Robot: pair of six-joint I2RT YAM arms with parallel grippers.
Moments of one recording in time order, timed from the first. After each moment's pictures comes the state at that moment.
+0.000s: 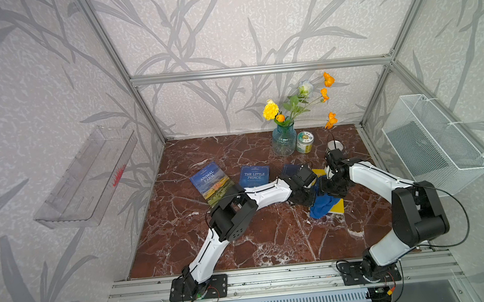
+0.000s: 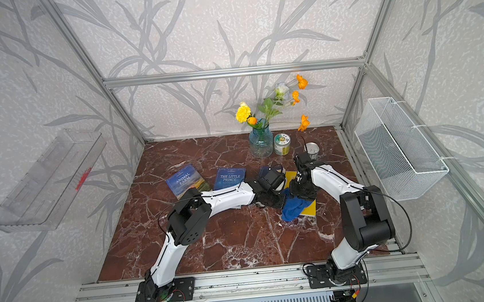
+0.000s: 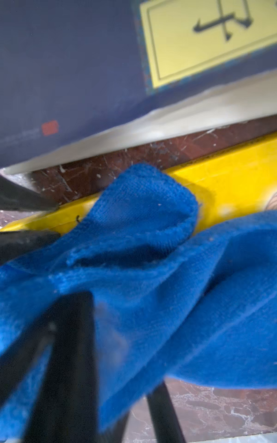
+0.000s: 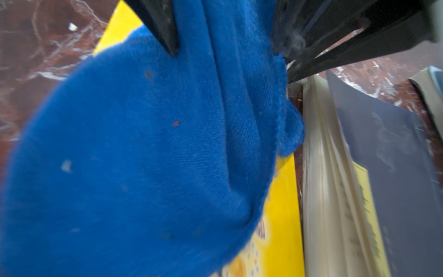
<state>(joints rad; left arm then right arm) -0.95 2.24 1.67 -0.48 0.18 -0.51 0.21 1.61 1.02 -0.82 -0.14 0.43</state>
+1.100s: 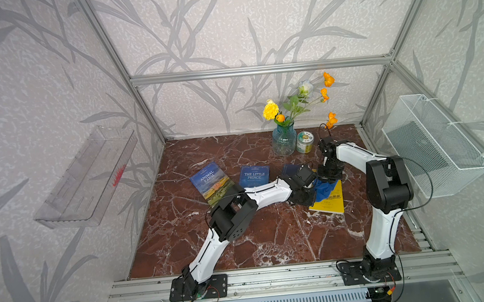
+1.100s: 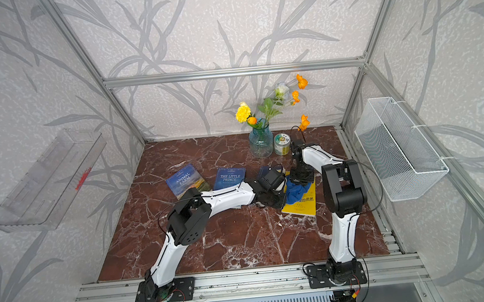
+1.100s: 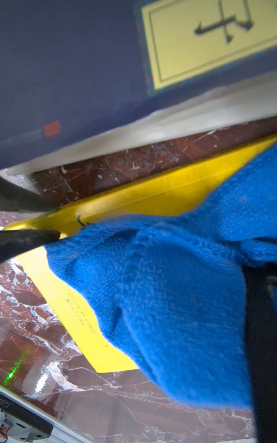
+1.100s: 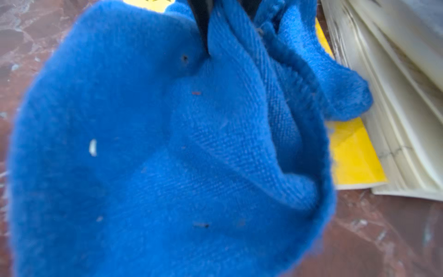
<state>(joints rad) -0.96 2.24 1.67 -0.49 0.18 -0.51 0.17 1.96 1.39 -0.94 0.01 0.45</state>
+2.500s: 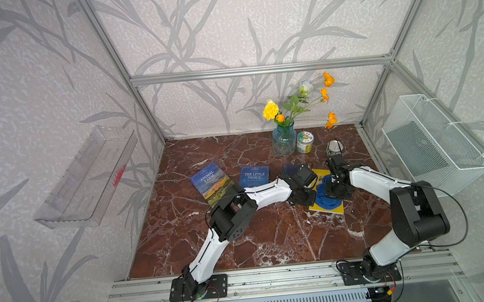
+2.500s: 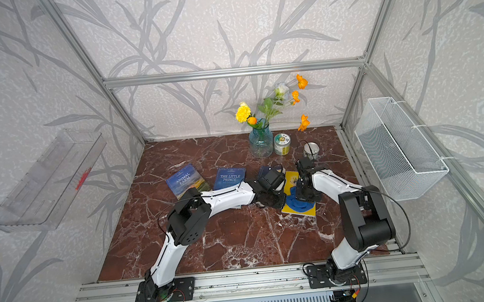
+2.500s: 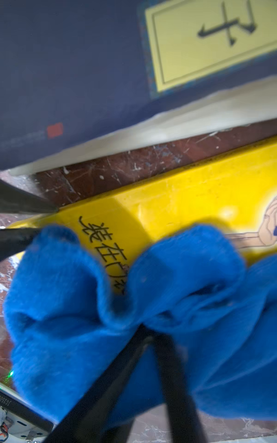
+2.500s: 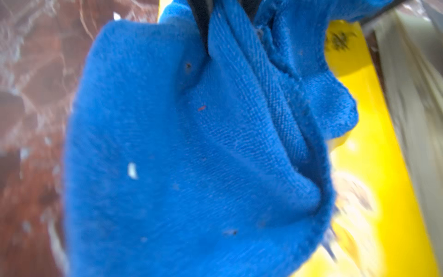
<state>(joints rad) -0.96 2.24 1.67 -0.49 0.18 -0.51 0.19 1.60 0.93 -0.74 0.05 0.48</state>
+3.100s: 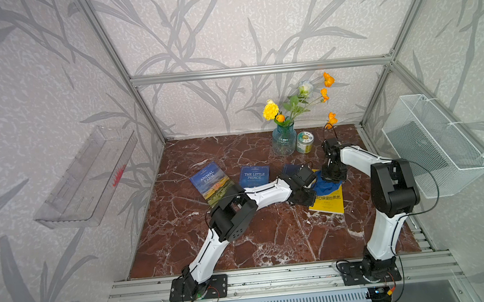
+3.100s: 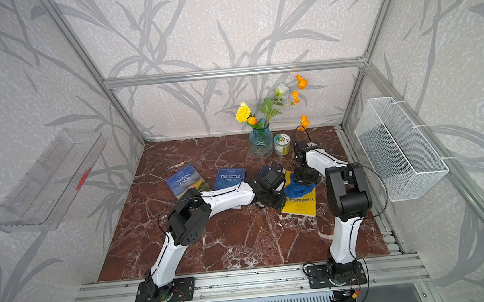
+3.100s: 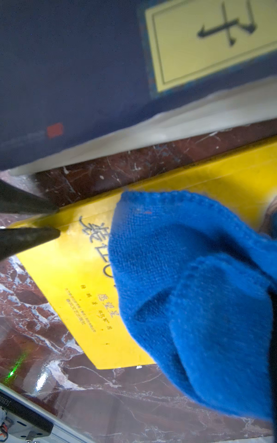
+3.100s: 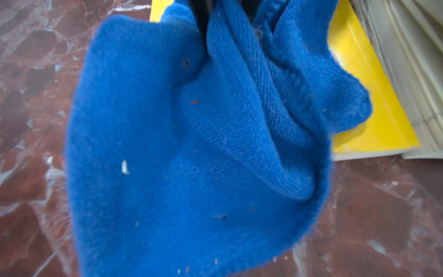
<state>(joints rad) -0.96 2.24 1.67 -0.49 0.18 -0.51 0.15 1.88 1.27 -0.84 0.10 0.48</state>
